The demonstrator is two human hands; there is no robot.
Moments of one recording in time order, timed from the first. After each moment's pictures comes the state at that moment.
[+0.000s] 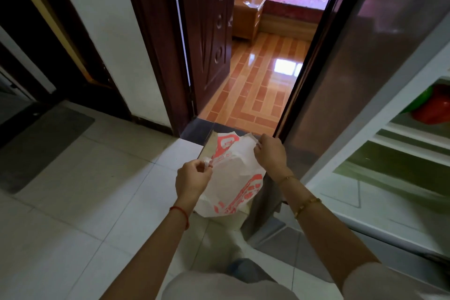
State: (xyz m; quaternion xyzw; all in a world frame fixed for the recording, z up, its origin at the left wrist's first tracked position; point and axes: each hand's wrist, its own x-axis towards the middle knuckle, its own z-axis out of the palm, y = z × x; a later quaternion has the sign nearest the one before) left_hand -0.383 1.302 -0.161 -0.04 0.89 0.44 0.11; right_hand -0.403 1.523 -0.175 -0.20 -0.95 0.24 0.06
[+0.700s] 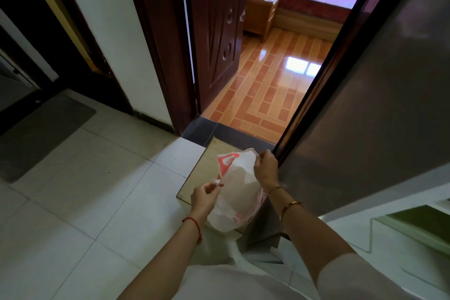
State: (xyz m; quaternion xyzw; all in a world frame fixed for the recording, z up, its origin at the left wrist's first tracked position) left_hand -0.437 1.365 -0.242 -0.16 0.78 0.56 0.22; right_hand -0.489 1.561 -0.268 -0.29 -0.87 0.39 0.06
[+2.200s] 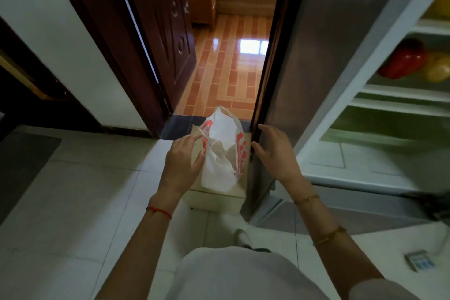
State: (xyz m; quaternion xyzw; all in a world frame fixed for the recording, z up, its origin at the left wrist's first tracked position) left_hand -0.412 1.289 -0.138 0.28 0.90 0.34 0.02; right_hand -0.315 1.512 -0.135 -0.21 -0.92 0.31 0.13
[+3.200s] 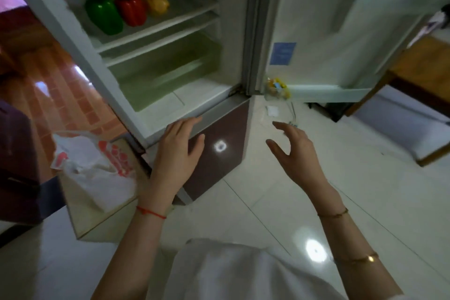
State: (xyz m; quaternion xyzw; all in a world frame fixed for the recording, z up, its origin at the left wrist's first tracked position) left_hand -0.111 1.407 -0.080 0.64 0.69 0.32 0.10; right_hand 0.145 1.469 -0.098 -0.54 -0.77 0.19 0.27
